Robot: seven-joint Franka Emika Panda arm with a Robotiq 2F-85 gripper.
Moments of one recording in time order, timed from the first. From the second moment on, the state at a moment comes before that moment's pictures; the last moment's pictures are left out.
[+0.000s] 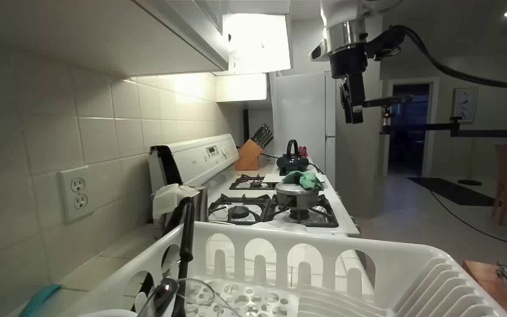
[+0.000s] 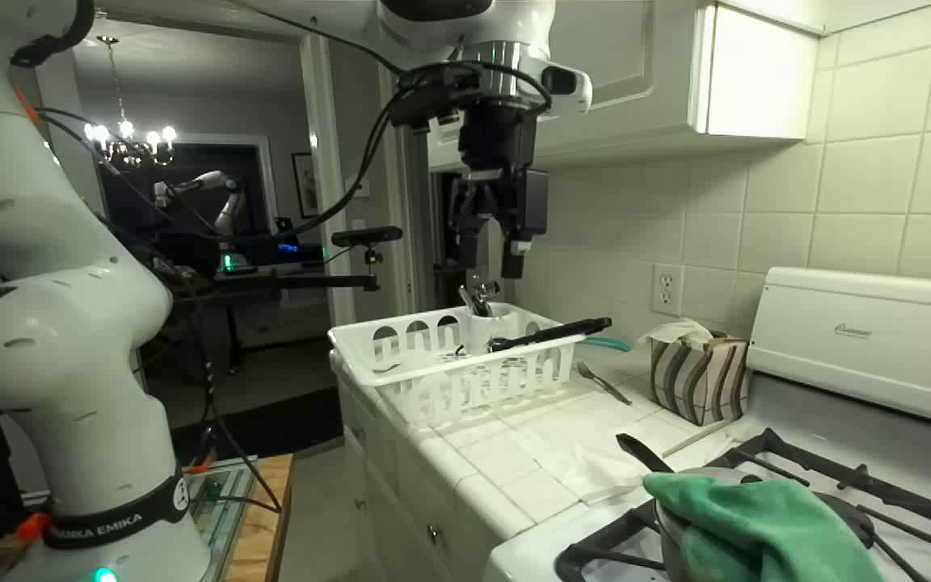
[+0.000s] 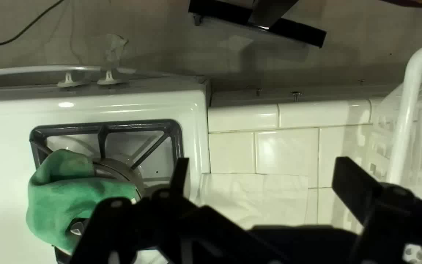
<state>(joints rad) -0.02 -0.31 -0.12 -2.13 -0.12 1.71 -0.34</state>
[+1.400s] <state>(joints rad) -0.07 -0.19 -0.16 -2.14 -0.28 1.92 -0.42</state>
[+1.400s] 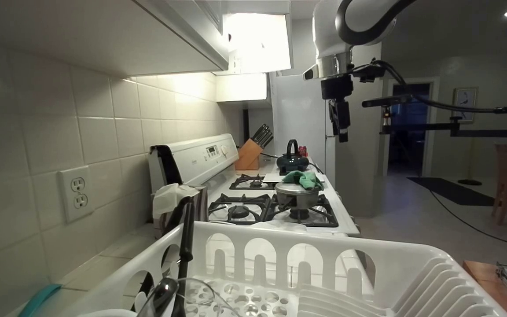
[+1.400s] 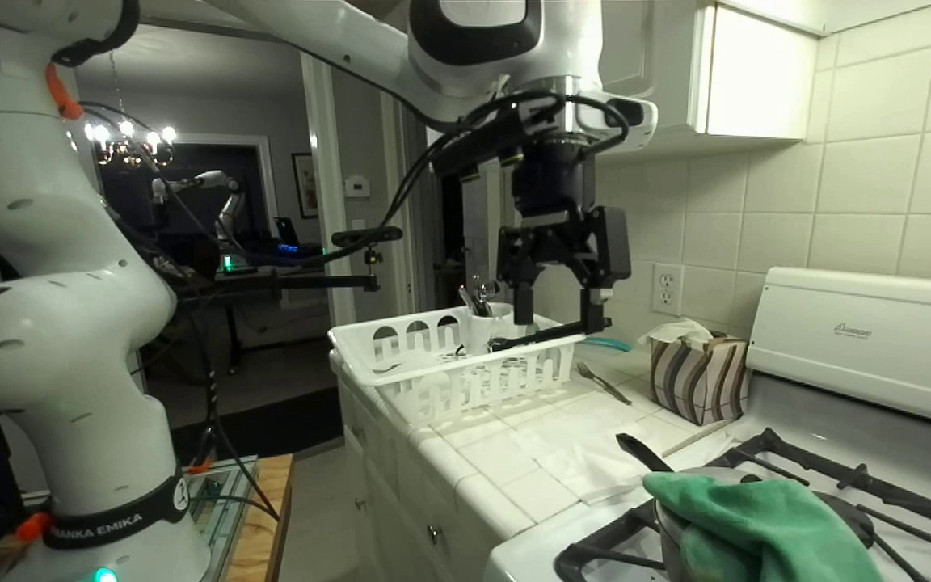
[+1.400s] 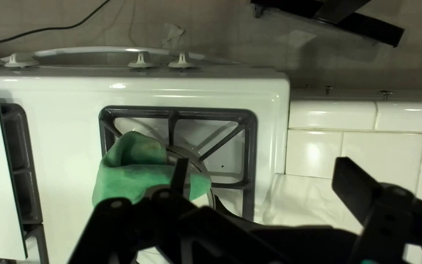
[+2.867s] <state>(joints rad) -0.15 0.45 -0.15 -1.61 -0.32 2.00 -0.95</state>
